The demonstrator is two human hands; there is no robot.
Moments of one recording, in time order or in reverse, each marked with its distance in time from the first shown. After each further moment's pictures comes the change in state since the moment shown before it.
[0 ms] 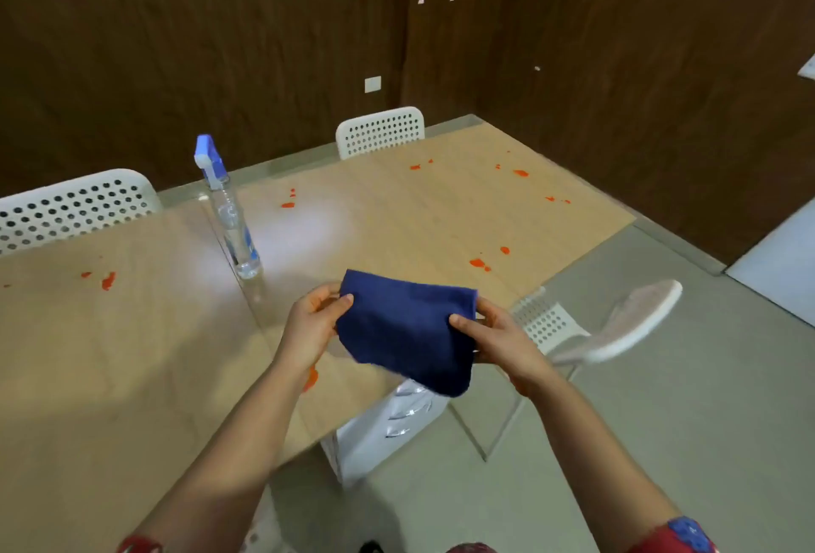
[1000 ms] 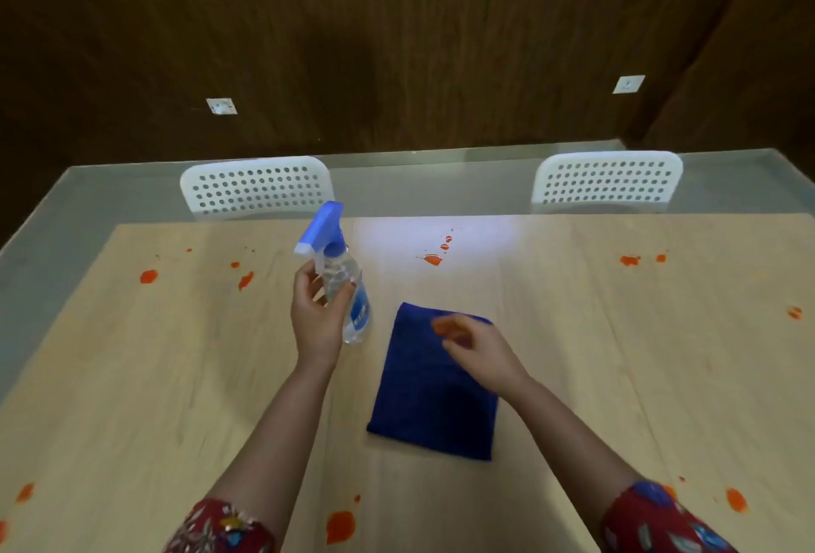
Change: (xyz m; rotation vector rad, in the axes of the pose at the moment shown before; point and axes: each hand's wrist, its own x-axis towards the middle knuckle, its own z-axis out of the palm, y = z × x) left_hand 0.201 0.011 -0.099 0.117 0.978 0.146; right_hand 0.338 -0.046 0.119 -0.510 -0.594 -0.319
